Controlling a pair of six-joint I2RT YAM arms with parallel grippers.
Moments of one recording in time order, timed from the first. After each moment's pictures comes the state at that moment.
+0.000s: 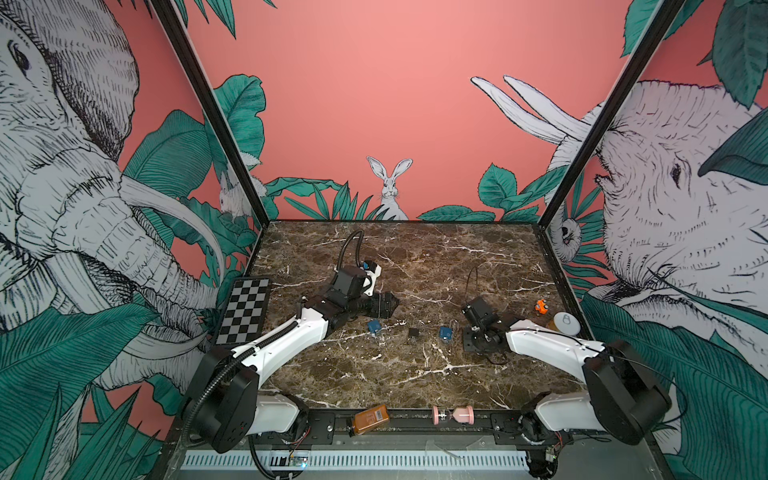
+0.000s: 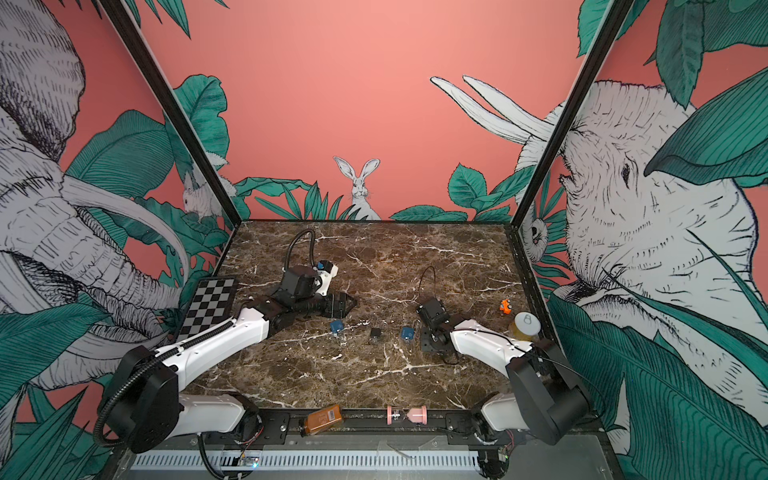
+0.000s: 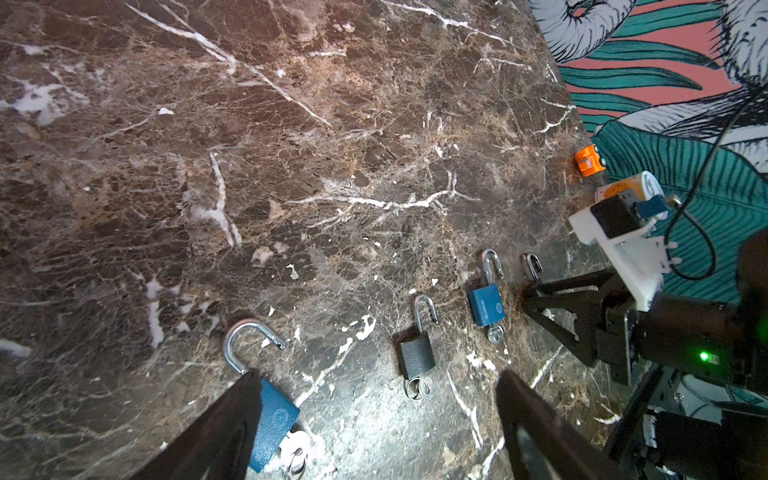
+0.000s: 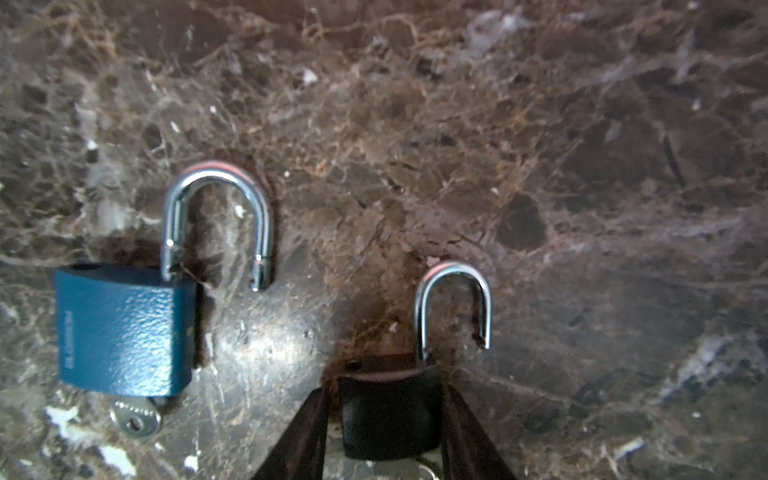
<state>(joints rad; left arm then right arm) -0.59 1.32 0.81 -0.21 0.28 -0.40 0.57 1.37 0.62 -0.53 0.16 0.56</state>
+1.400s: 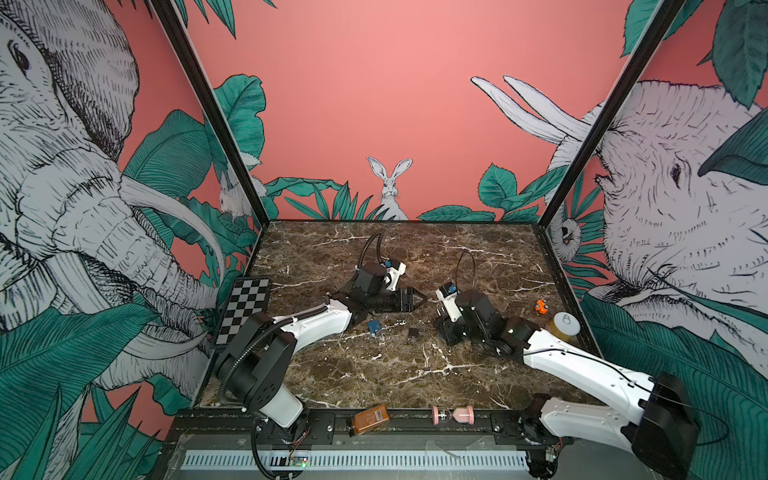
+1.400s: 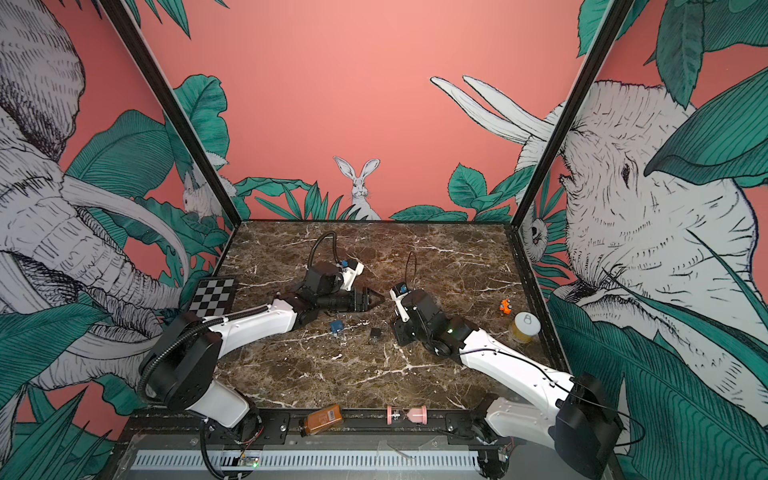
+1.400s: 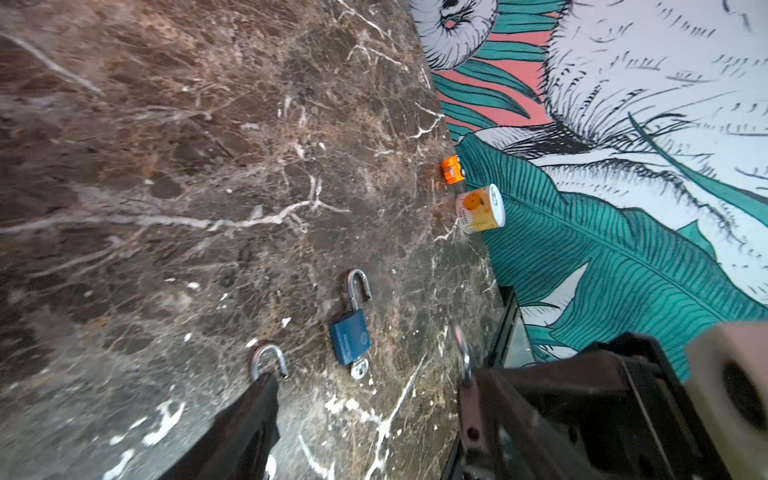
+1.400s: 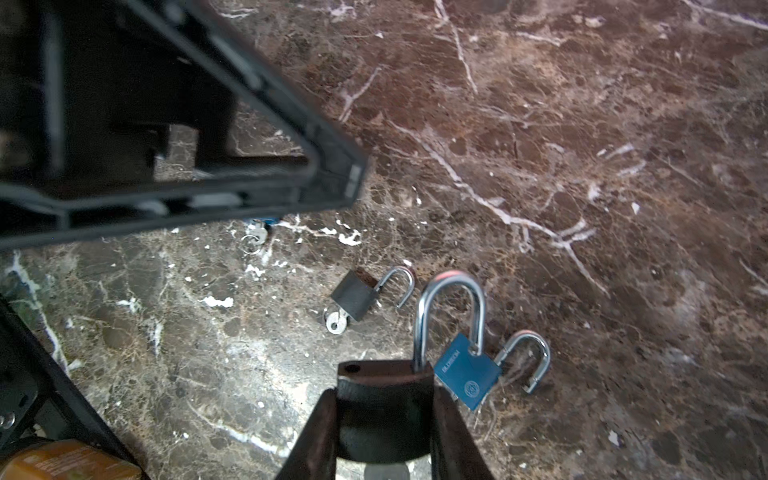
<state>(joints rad) -0.68 1.57 0.88 0.14 0.56 -0.70 0.81 1.15 0.77 -0.41 0.02 0.26</state>
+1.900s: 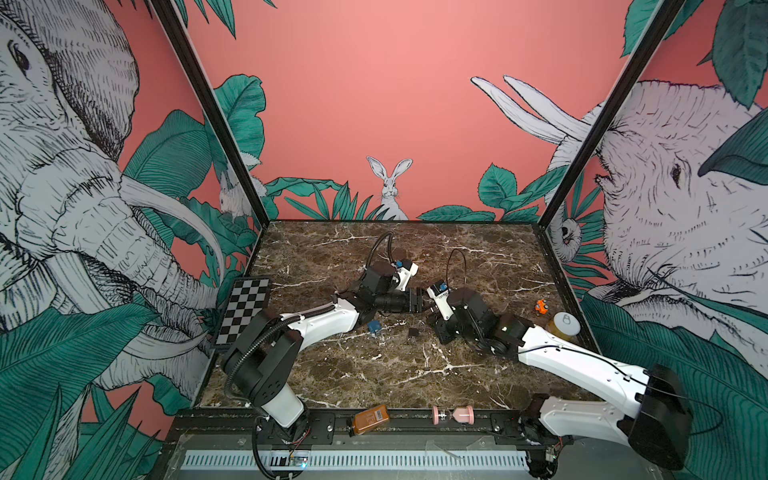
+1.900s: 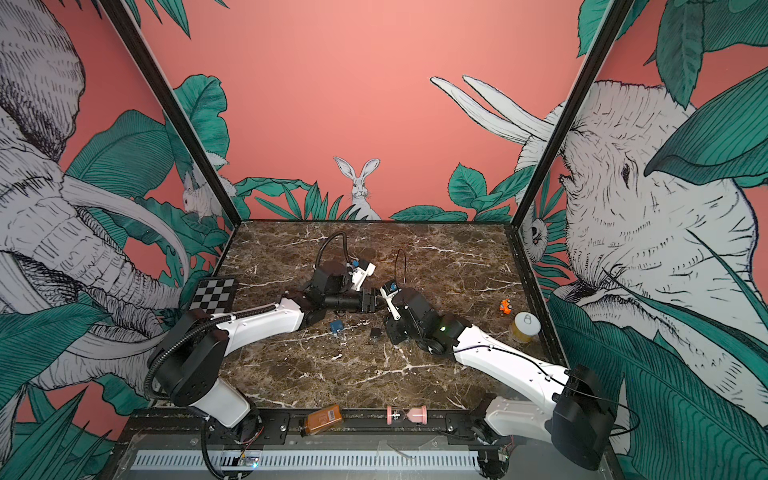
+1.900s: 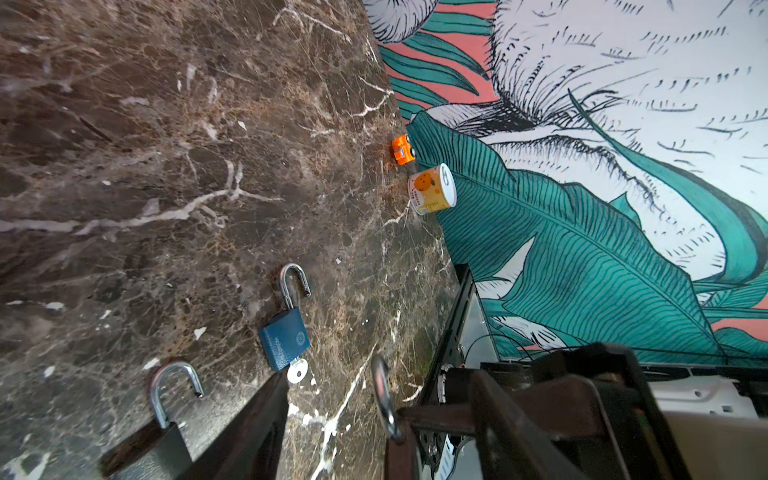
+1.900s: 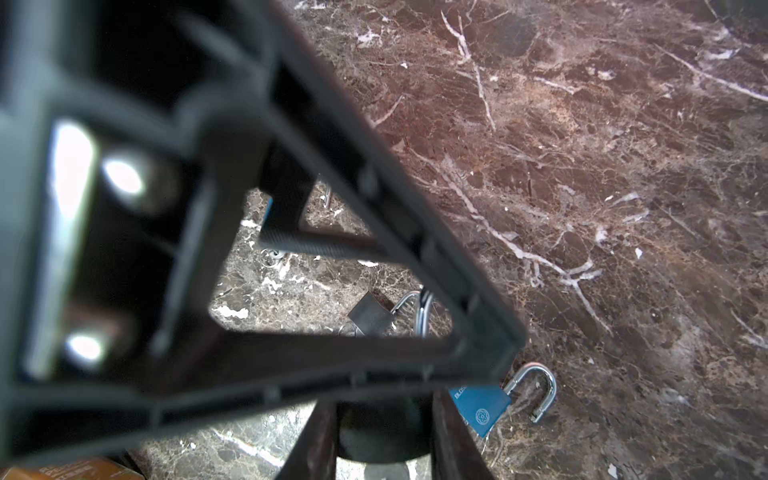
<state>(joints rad) -0.73 1.61 0.92 0.19 0.65 -0.76 0.86 1.19 0.83 -0.41 0.07 0.23</state>
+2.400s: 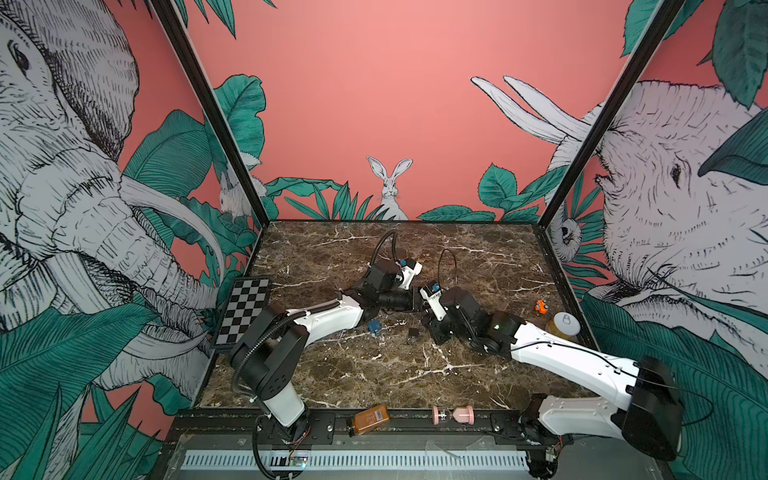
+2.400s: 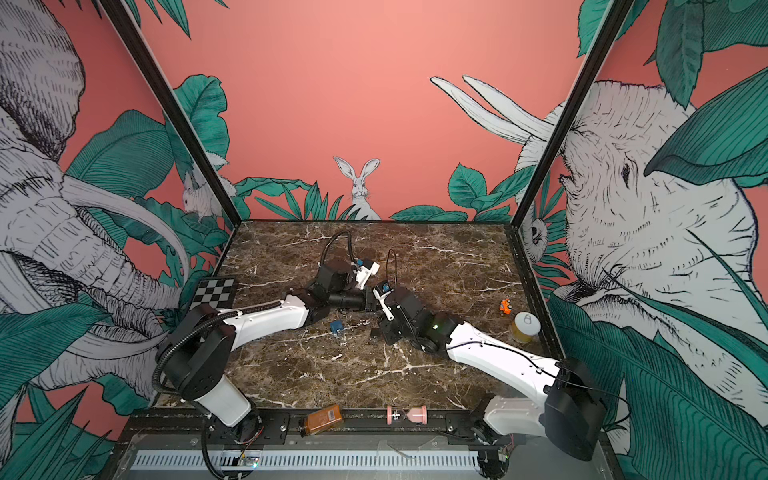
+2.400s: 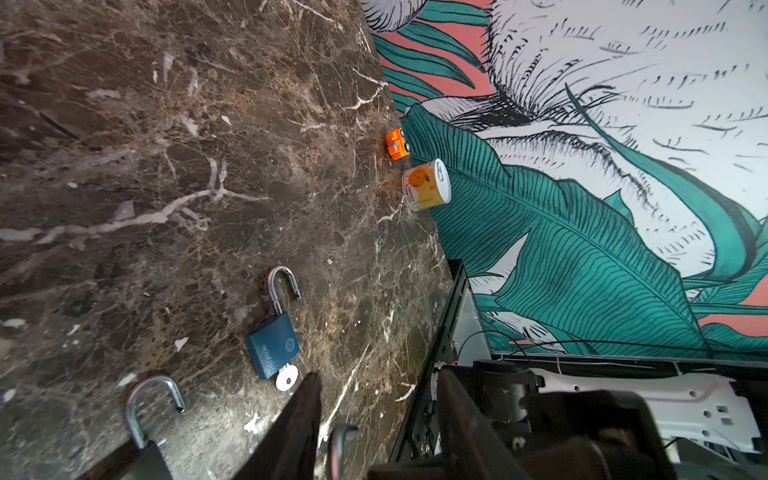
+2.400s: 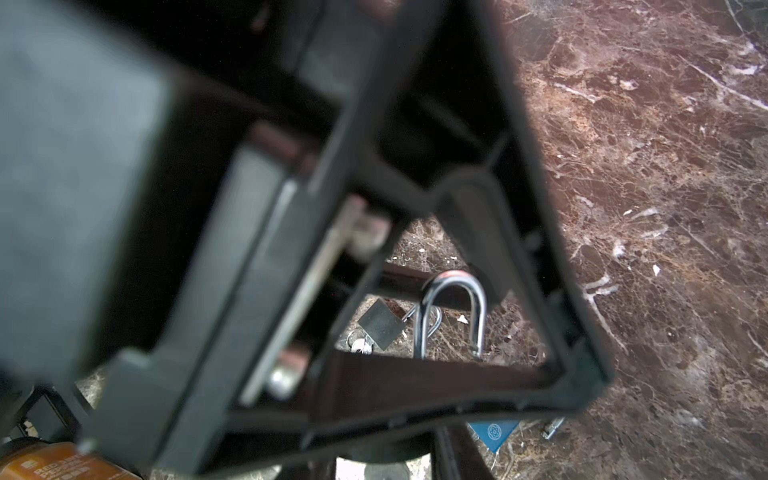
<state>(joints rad) -0.73 1.65 0.97 0.18 0.67 -0.76 0.90 1.25 0.86 -0.41 0.08 0.22</state>
